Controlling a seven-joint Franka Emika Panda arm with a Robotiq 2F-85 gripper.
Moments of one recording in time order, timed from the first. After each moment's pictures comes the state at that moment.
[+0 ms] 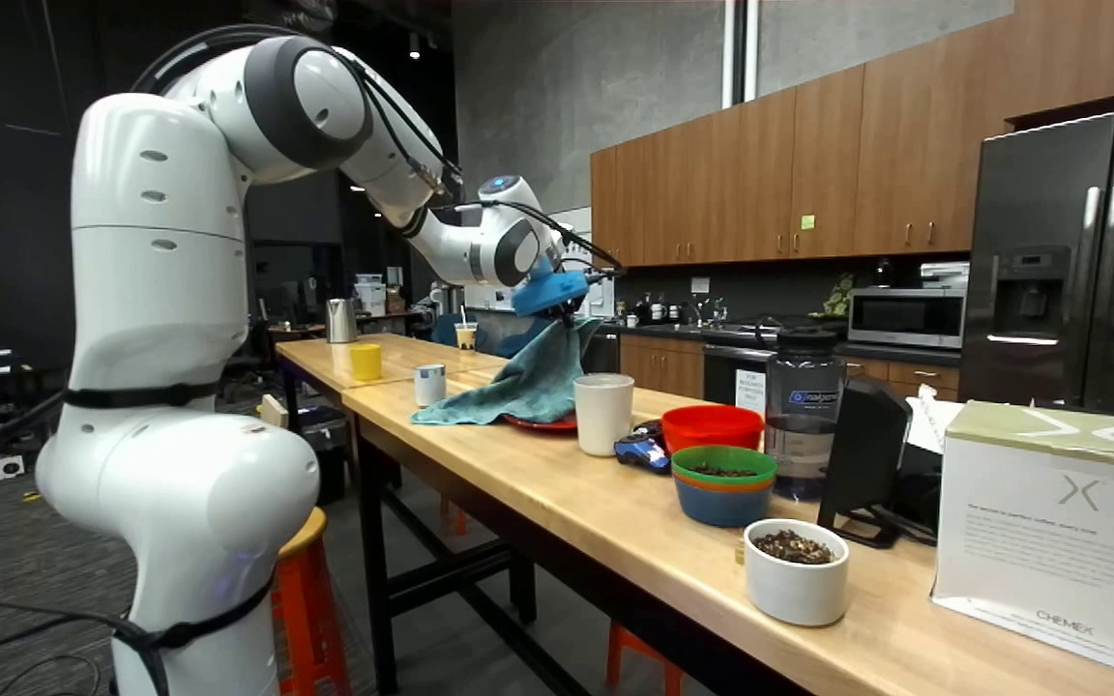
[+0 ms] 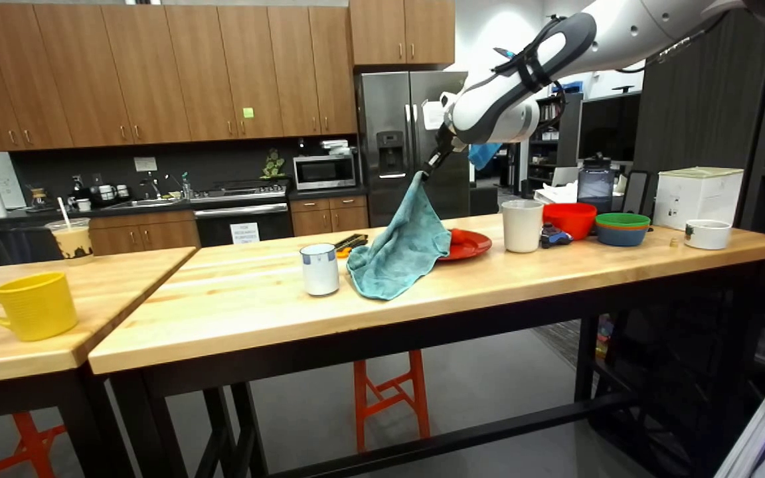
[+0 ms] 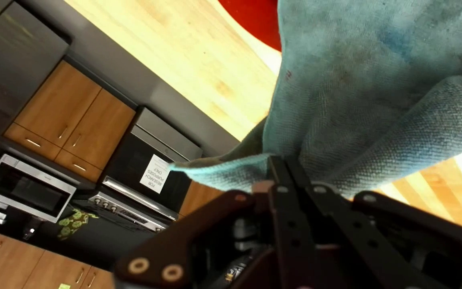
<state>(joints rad) 0.14 0.07 -0.10 -1.99 0.07 2.87 -0.52</state>
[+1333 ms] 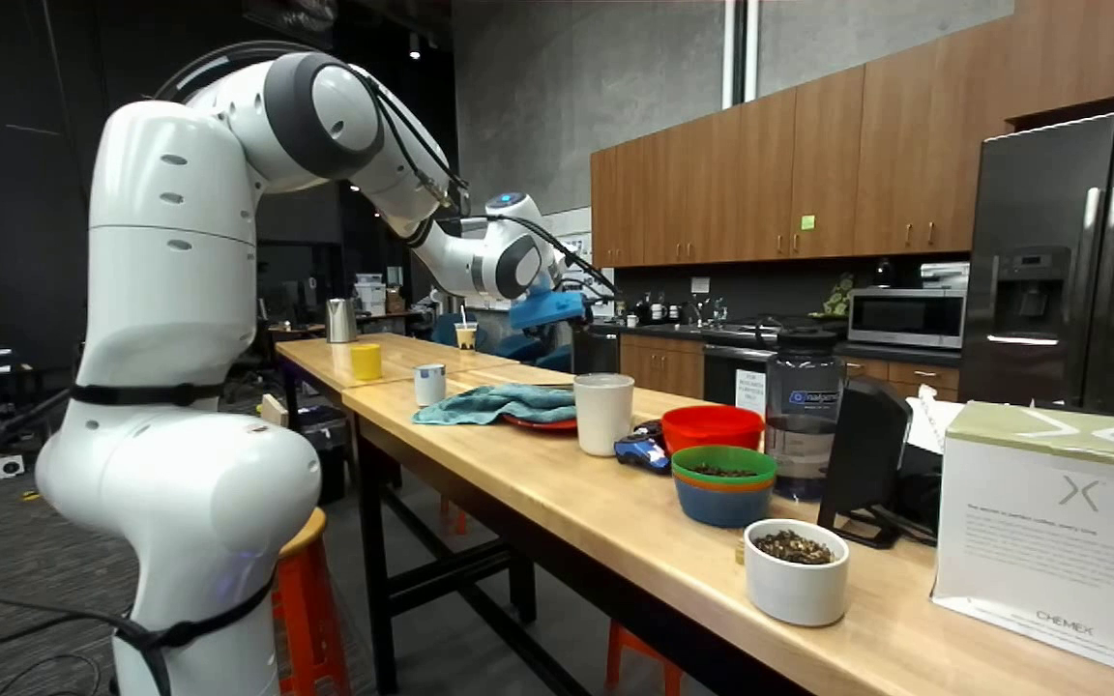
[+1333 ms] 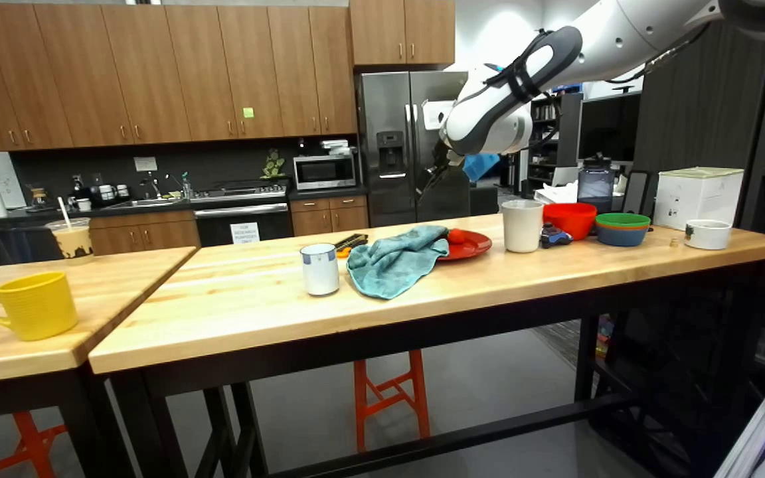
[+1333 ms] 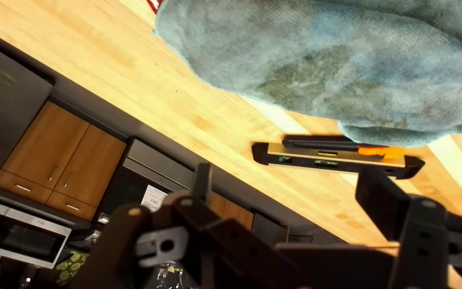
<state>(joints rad) 0.15 0.11 -0.10 -1.98 0.12 2.82 -0.46</state>
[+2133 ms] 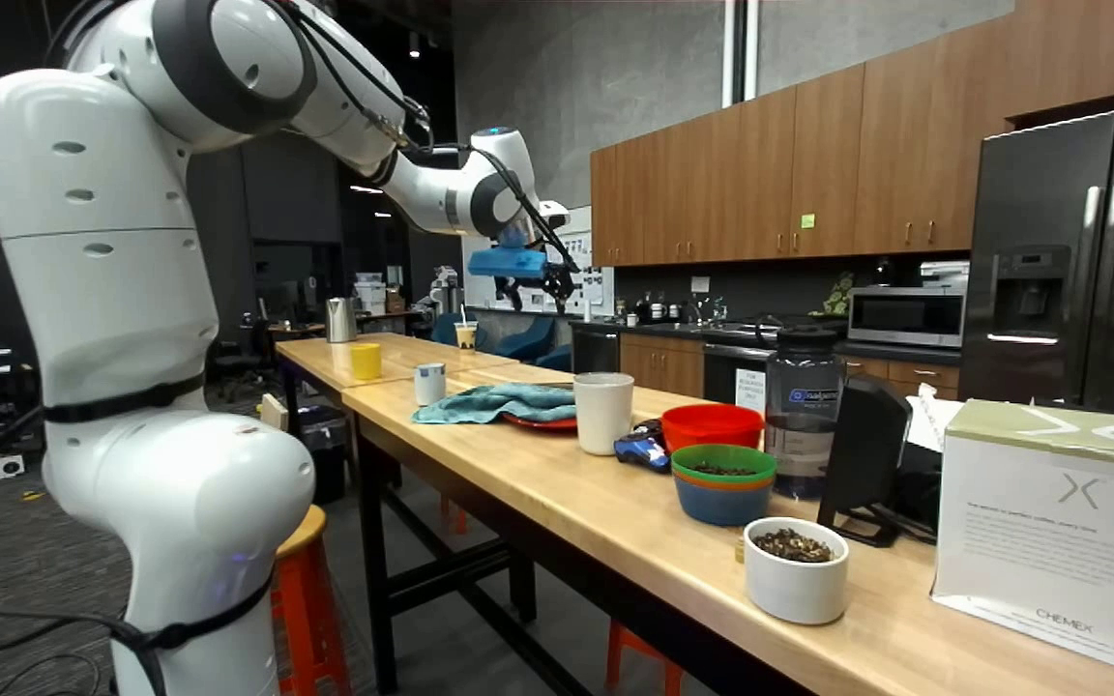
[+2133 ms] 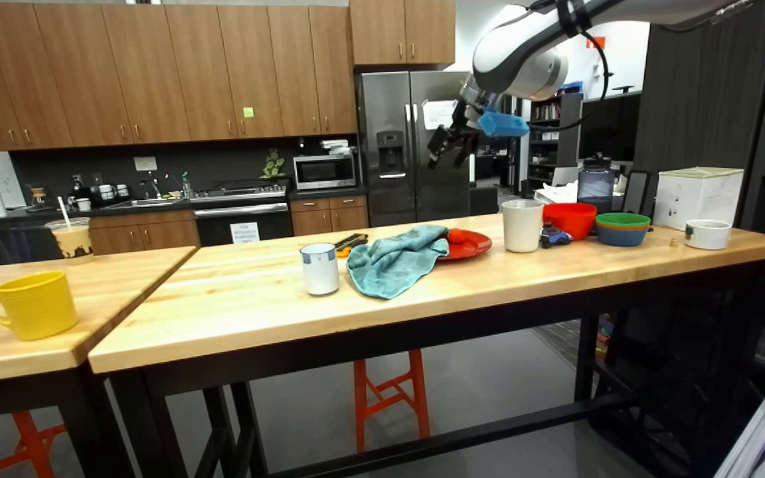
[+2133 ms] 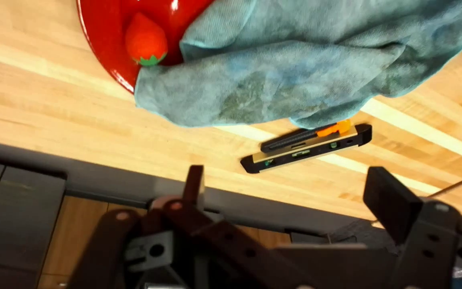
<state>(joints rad) 0.08 -0.13 -0.04 -2.03 0.16 2.47 -0.14</state>
